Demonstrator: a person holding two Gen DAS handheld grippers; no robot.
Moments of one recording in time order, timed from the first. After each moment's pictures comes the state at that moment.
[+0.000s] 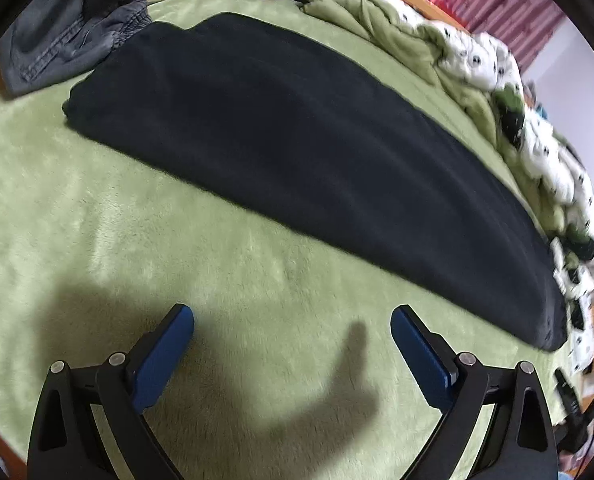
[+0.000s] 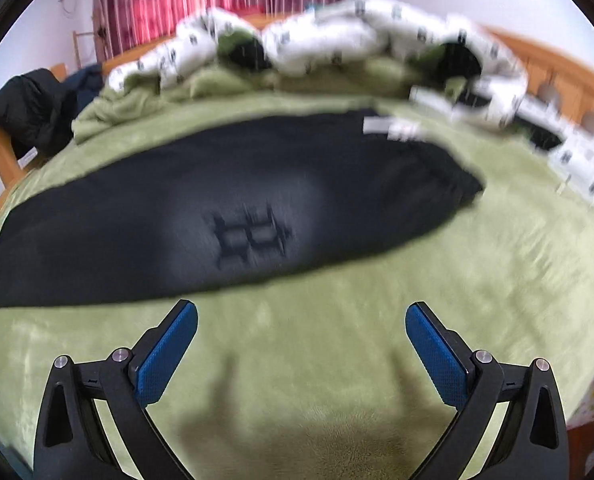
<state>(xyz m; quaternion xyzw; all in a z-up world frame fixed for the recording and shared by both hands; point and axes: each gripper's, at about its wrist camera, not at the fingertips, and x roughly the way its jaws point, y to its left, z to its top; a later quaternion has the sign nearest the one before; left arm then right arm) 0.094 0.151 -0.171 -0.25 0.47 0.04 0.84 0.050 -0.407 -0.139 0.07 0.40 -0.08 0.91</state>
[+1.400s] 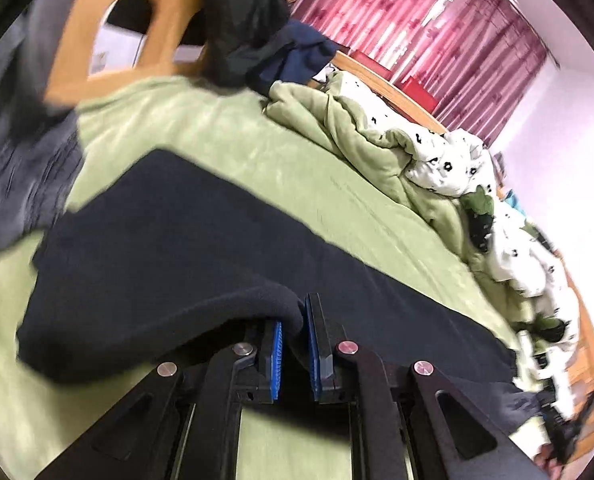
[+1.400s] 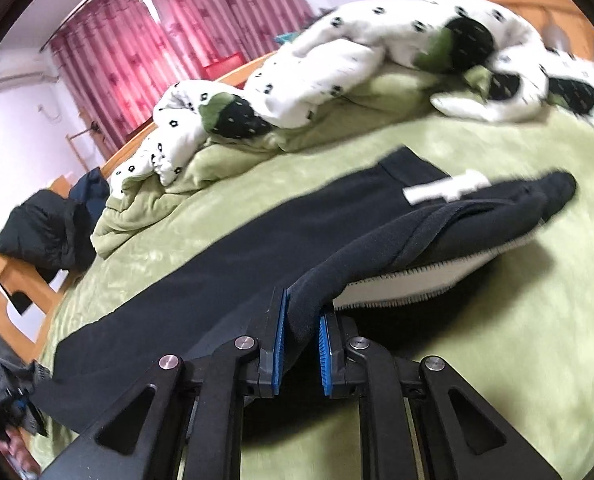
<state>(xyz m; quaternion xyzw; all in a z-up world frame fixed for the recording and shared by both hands) 0.232 0.173 -0.093 -0.25 0.34 0.03 0.91 0.190 -0.445 -0.094 0.23 0.31 -0.04 0.92</state>
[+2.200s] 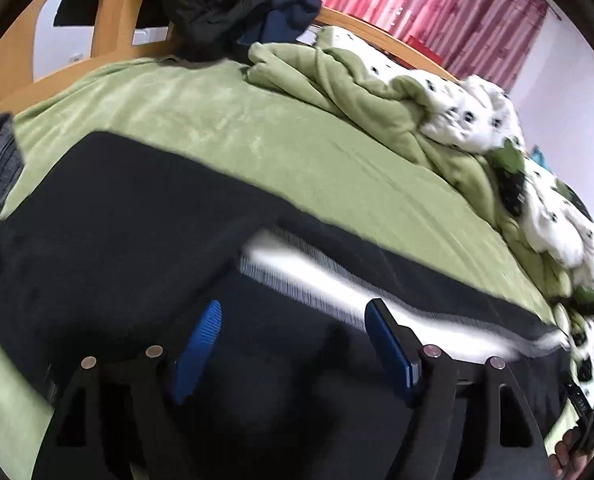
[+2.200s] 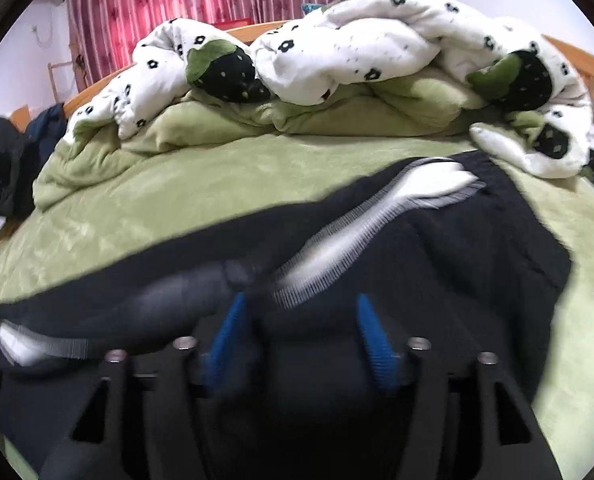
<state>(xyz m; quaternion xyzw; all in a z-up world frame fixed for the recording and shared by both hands) 0.289 0.127 -0.133 -0.21 0.40 0.02 0.89 0.289 -0.412 -0.129 0.10 0.36 -0.09 0.92</state>
